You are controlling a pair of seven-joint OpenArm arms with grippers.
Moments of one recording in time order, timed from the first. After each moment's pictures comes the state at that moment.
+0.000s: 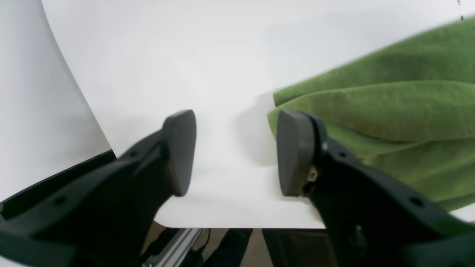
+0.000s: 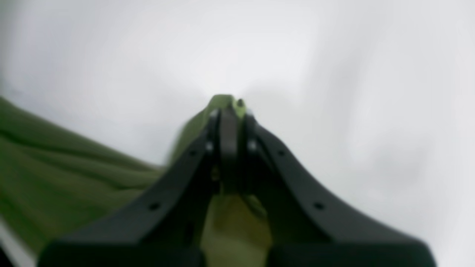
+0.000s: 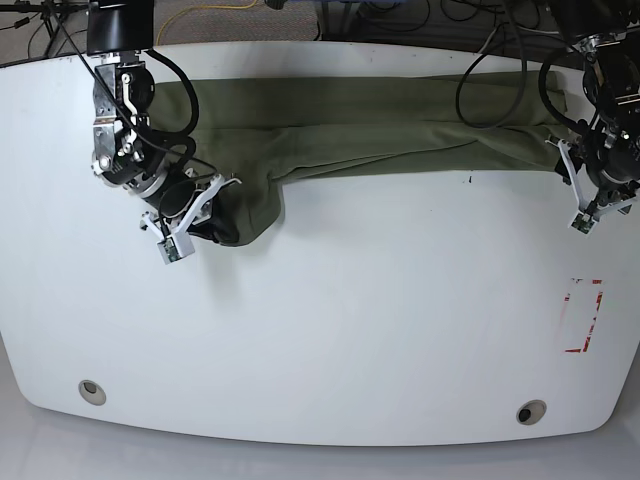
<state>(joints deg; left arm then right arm) 5.6 -22.8 -24.3 110.0 -12.7 -41.9 79.7 -3.8 19.8 1.5 95.7 35.2 25.6 -40.9</state>
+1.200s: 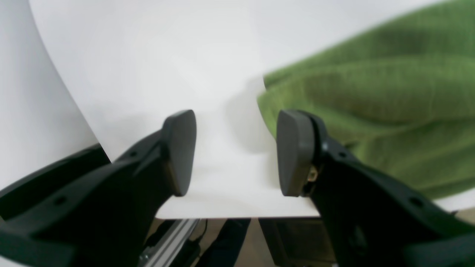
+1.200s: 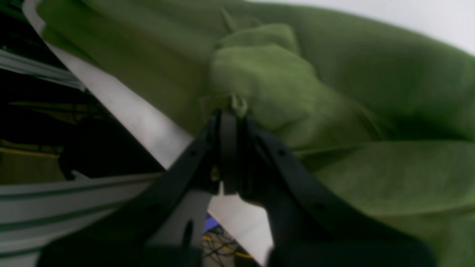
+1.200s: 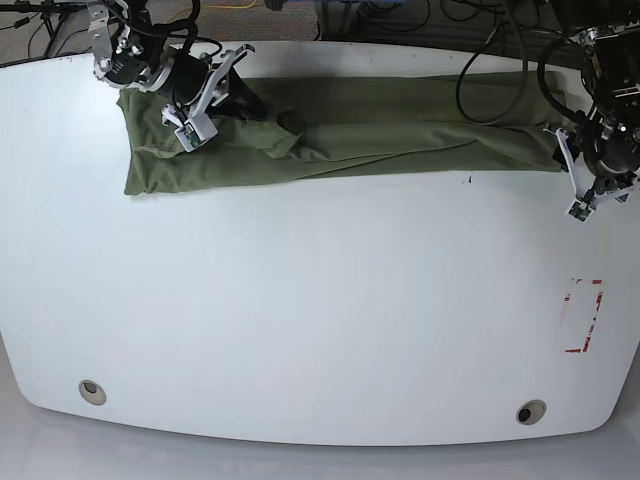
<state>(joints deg) 8.3 -22.7 -24.3 109.9 -12.6 -41.9 79.7 -31.0 24.7 1.2 113.3 44.1 28.2 -44.3</state>
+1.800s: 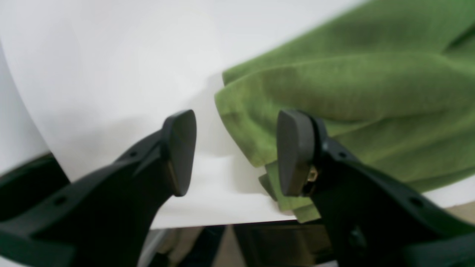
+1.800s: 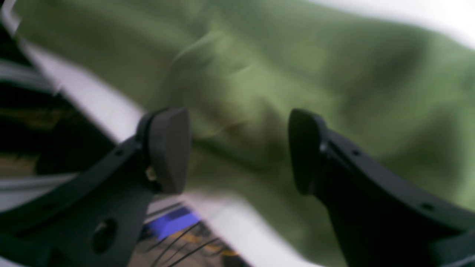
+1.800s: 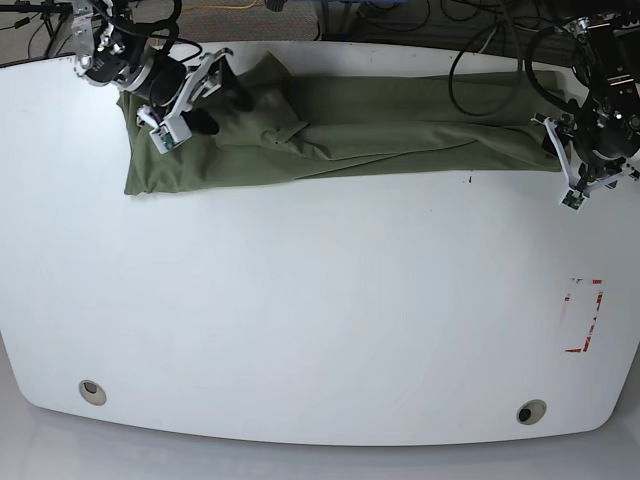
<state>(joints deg) 10.7 -18.9 -27.3 110.0 -15.5 -42.0 79.1 -33.1 26.3 7.6 113.6 44.1 28.2 -43.4</state>
